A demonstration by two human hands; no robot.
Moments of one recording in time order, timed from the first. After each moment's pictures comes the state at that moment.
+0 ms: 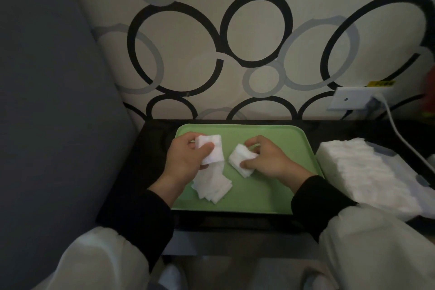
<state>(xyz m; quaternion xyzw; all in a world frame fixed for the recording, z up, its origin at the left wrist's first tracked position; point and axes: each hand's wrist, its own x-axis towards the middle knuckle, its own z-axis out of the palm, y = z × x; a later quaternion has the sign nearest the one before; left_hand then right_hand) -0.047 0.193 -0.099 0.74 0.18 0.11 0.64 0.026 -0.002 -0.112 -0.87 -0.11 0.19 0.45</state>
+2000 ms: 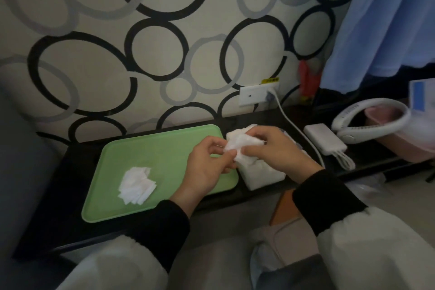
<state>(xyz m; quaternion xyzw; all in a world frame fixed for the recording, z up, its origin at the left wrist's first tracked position) -0.067 -0.013 -0.074 0.74 -0.01 0.04 0.67 -0.048 -0.188 -0.040 -0.84 -0.10 0.00 0.53</state>
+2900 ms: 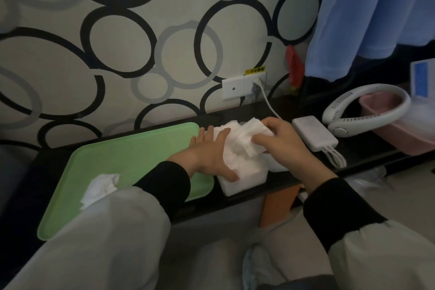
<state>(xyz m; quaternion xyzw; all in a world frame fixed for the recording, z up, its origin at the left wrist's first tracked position) 0.019 -0.071 -0.085 0.97 -0.15 -0.17 0.07 -0.023 -0.265 -0.064 -0.82 0.00 -0.02 0.58</state>
